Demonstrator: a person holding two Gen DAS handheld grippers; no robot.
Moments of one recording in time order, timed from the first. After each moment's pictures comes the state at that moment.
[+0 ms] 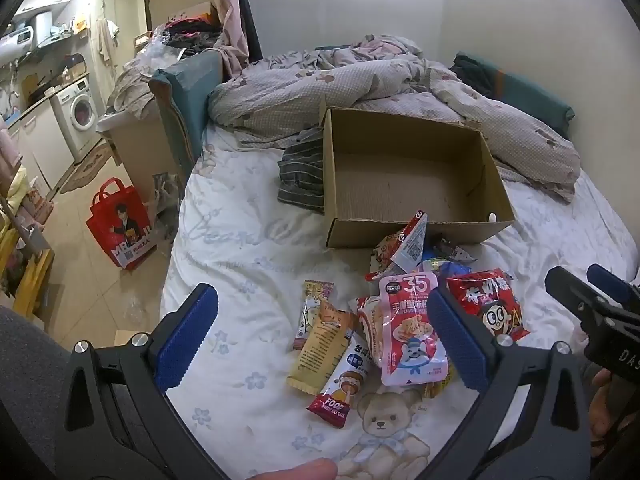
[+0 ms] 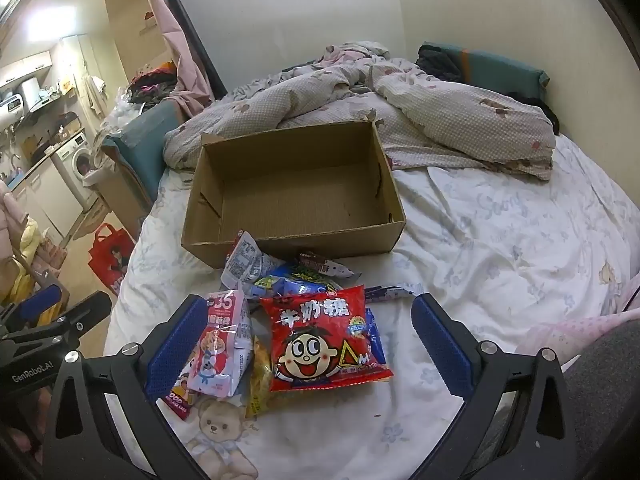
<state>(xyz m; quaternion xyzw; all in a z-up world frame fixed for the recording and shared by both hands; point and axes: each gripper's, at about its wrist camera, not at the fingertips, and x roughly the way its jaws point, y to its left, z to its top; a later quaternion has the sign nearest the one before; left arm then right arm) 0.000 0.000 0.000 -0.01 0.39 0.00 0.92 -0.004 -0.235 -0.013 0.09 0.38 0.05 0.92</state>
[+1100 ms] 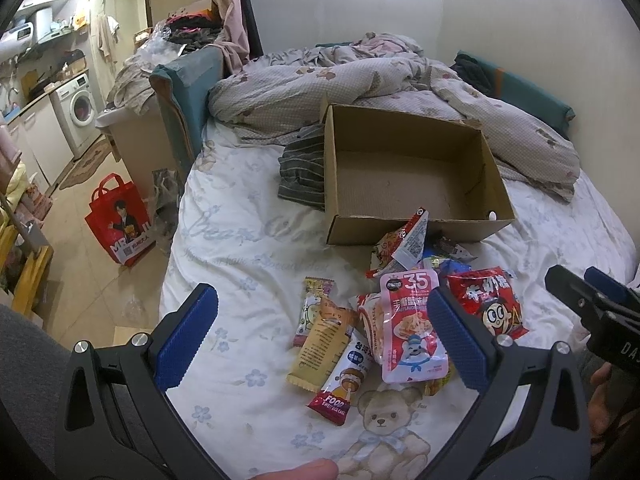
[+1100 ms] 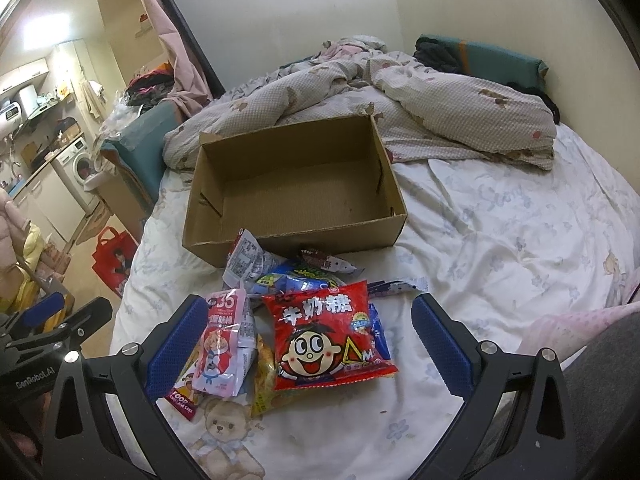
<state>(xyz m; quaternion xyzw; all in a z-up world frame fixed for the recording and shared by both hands) 0.001 0.001 0.000 -0.01 0.40 0.00 0.92 -0.003 -0.237 -0.015 0.10 0.39 0.05 0.91</state>
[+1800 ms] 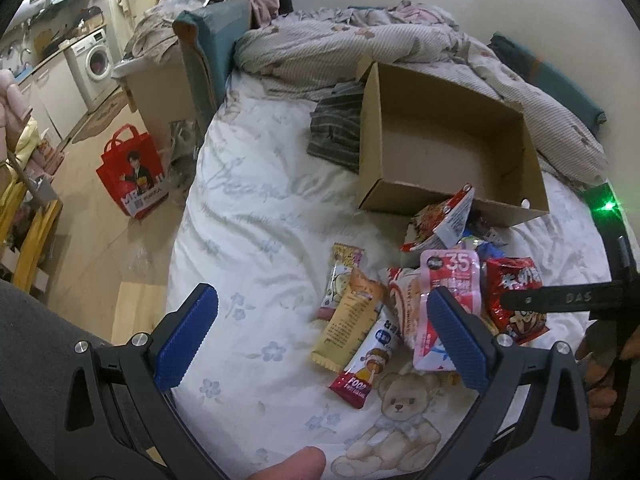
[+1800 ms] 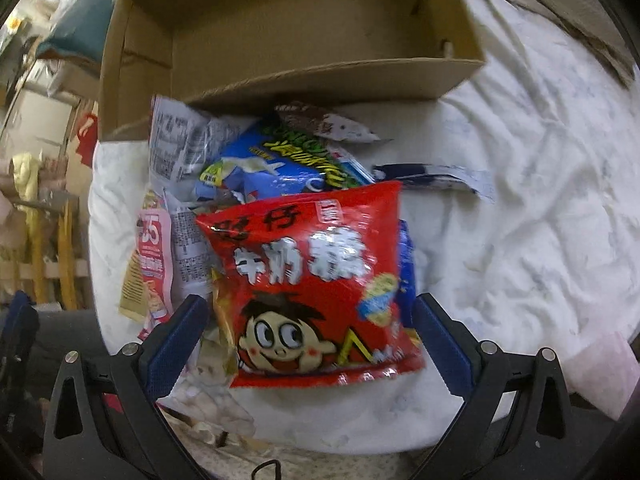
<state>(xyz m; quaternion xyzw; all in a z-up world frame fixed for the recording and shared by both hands) 0.016 0.028 -0.024 -0.03 0.47 0.05 0.88 0.100 -0.221 -0.120 0.08 0.68 0.10 0.73</state>
